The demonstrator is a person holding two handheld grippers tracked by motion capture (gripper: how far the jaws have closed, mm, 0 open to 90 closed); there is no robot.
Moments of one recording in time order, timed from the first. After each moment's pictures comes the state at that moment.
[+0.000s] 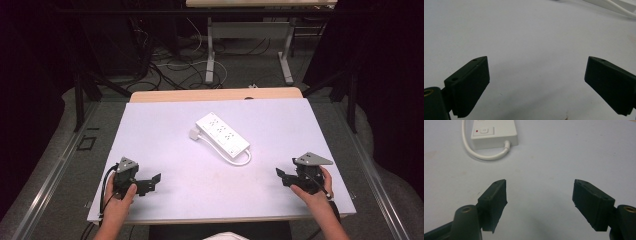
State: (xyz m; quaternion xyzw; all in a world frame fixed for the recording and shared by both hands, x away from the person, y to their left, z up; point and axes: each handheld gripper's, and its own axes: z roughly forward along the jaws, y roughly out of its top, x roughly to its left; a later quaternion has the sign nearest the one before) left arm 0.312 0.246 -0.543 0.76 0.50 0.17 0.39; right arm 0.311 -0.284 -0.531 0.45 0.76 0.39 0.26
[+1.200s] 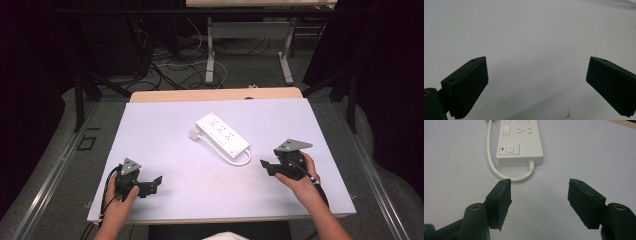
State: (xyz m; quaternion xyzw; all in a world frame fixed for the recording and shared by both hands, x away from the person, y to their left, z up) left arm 0.310 0.239 -0.545 0.77 0.48 0.19 0.37; right arm 0.341 -0.241 -0.505 0.41 0.80 0.38 0.22
